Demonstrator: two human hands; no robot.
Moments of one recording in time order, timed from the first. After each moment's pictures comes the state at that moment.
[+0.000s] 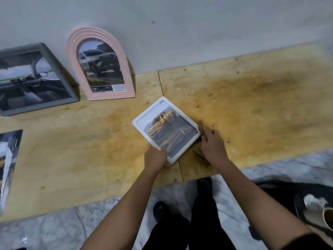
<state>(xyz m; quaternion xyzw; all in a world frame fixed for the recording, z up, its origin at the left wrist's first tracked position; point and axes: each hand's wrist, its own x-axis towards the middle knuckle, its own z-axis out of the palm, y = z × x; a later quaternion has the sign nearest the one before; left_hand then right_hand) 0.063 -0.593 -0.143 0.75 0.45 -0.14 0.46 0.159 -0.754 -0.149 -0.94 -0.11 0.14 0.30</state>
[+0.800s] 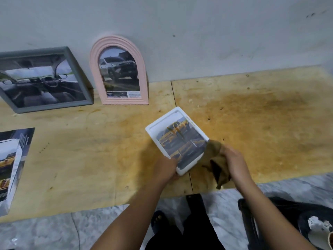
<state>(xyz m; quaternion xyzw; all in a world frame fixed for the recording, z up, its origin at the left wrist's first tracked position) 0.057 -0.583 -0.147 0.67 0.45 -0.13 0.58 0.141 -0.752 -0.085 -0.82 0.03 0.20 0.54</state>
